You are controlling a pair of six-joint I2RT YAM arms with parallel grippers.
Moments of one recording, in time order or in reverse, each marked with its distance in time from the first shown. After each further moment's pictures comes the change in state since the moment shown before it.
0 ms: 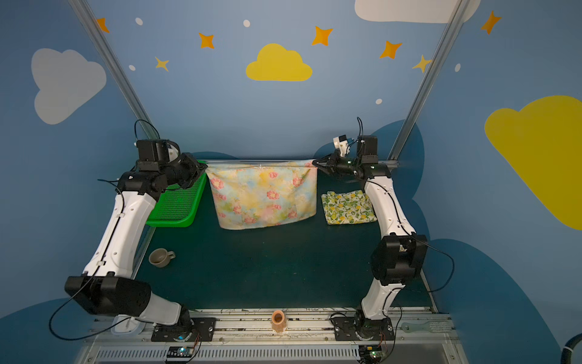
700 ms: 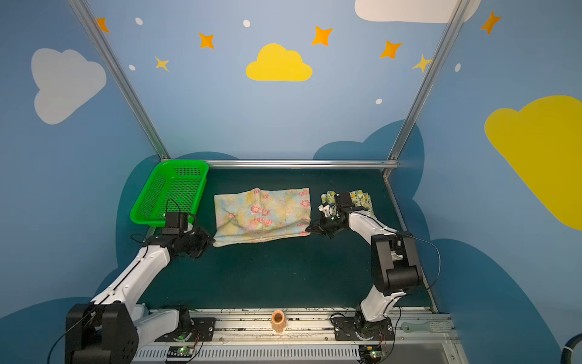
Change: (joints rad) left arm -0.008 -0.408 -1.125 0.190 -0.007 -0.084; right arm 0.119 -0.108 -0.817 -0.045 0.141 -0.162
